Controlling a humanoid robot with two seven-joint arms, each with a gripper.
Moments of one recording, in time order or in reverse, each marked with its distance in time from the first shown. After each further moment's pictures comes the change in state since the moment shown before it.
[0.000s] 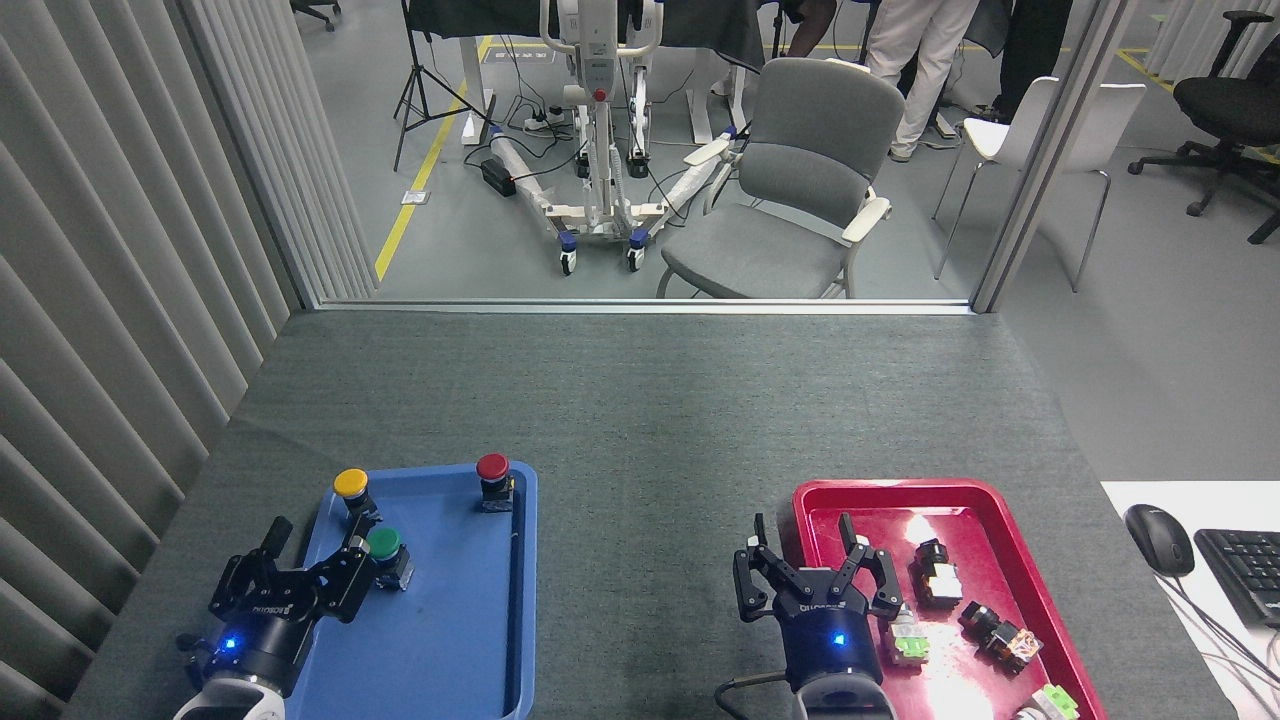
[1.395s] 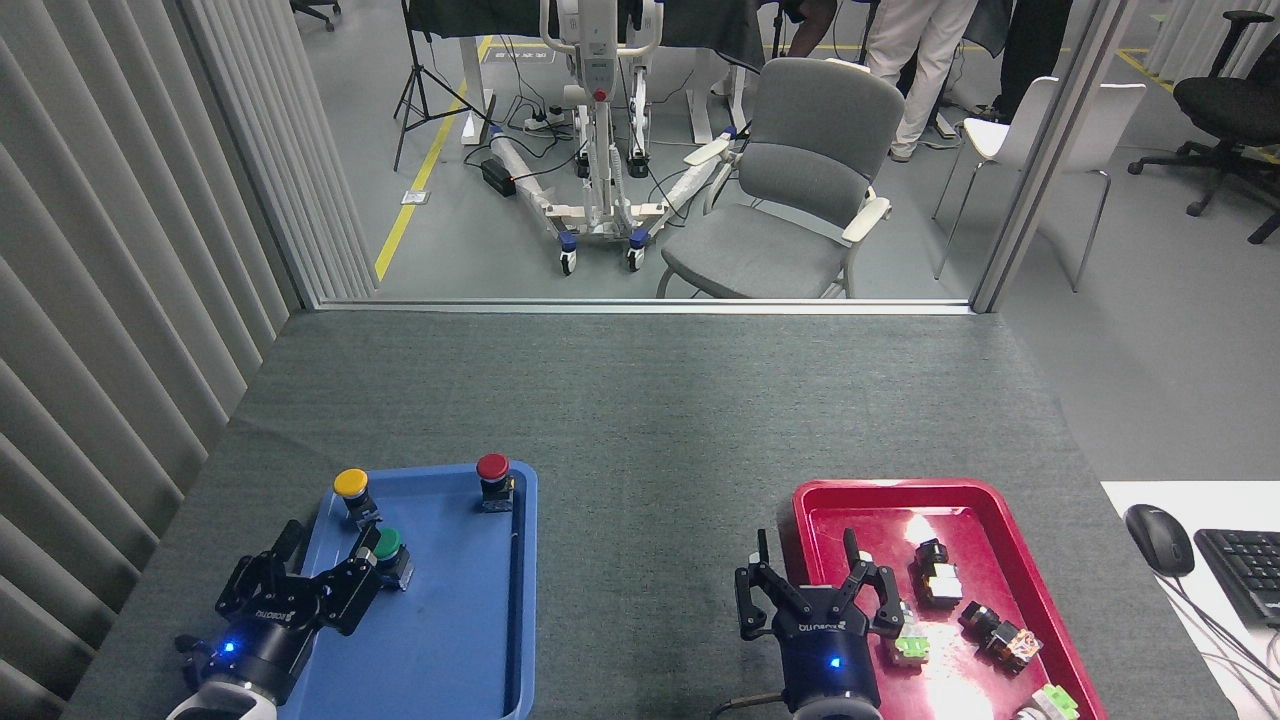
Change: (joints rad) left arm -0.001 0.023 -0.004 0.021 -0.011 -0.100 -0.012; right arm 0.034 0.001 0.016 0.019 0.049 0.051 -0.057
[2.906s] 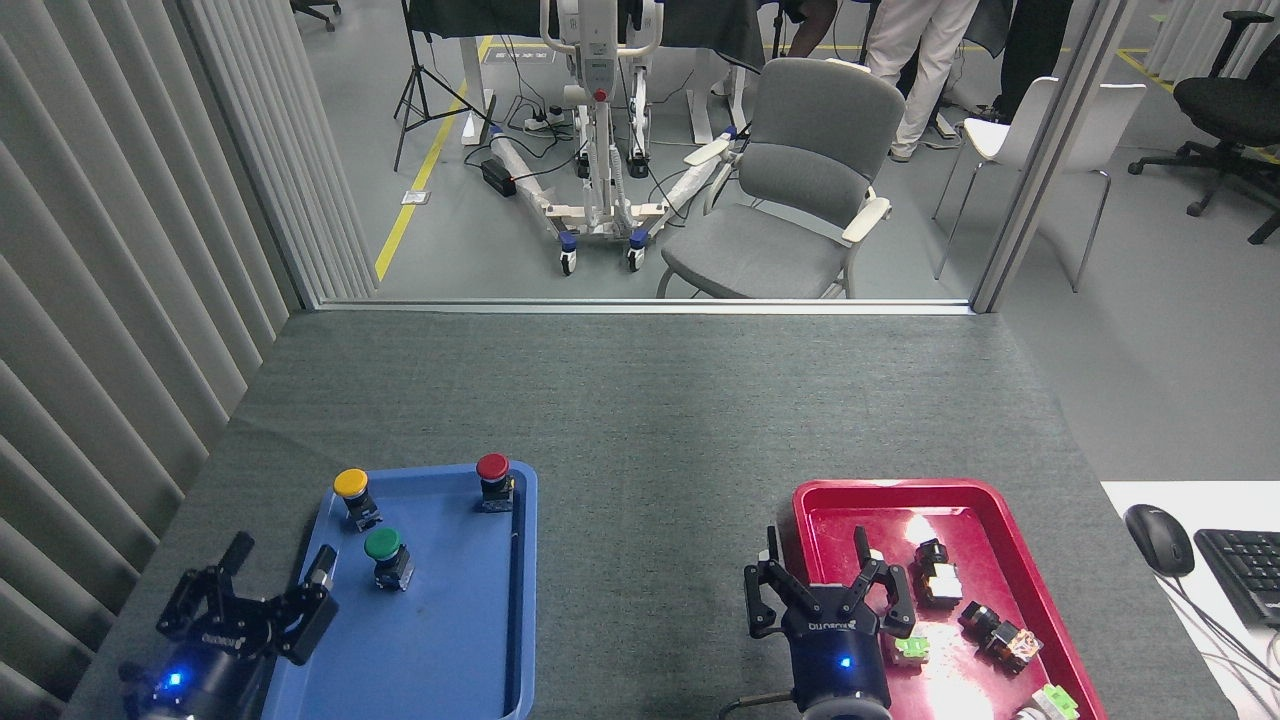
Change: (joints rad) left arm 0.095 0.088 -0.008 -0.060 -0.052 0.011 0.122; right arm 0.010 -0.010 -0.005 -0.034 -0.004 0.001 -0.004
